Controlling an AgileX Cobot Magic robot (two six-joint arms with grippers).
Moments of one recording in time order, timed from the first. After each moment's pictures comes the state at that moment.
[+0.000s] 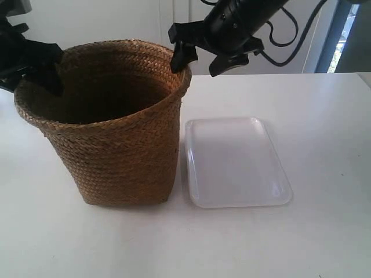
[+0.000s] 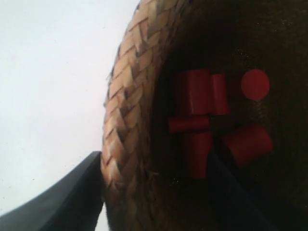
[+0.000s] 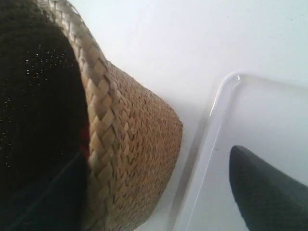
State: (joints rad) left arm -0.02 1.61 -1.48 -0.26 1.11 0.10; right arm 0.25 1.93 -1.85 0.40 1.02 -0.09
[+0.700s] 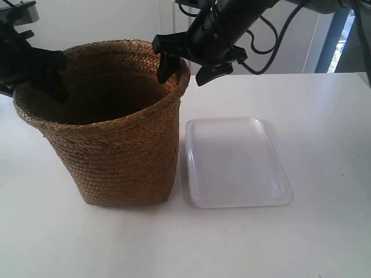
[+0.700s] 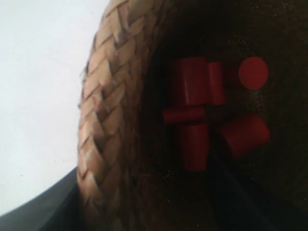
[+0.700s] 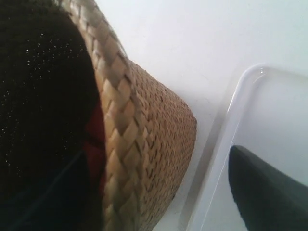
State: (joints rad) left arm -0.02 1.64 -1.48 -0.29 1.13 0.13; right arm 0.30 2.00 -1.90 0.38 1.04 -0.04
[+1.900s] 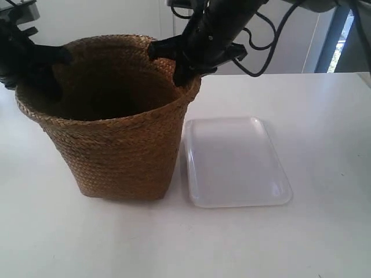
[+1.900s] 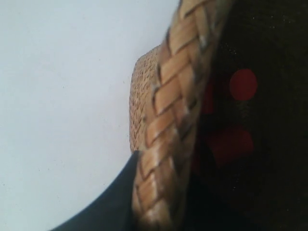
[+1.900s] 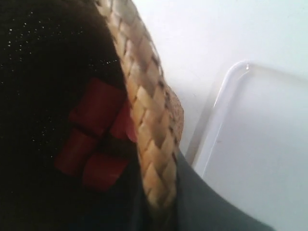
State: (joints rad) left arm -0.02 1.64 -1.48 -0.33 1.10 0.11; right arm 0.36 1.97 -1.89 0.25 1.04 0.00
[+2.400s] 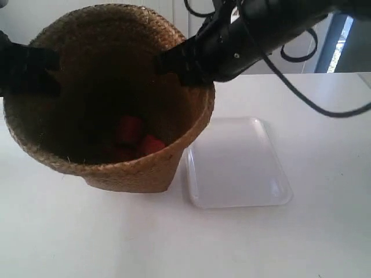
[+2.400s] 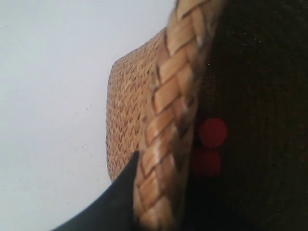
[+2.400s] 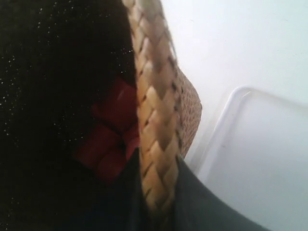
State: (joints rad) left arm -0.12 1.25 -1.09 -0.42 0.76 0.15; right arm 0.48 1.55 -1.35 0.16 0.64 0.01
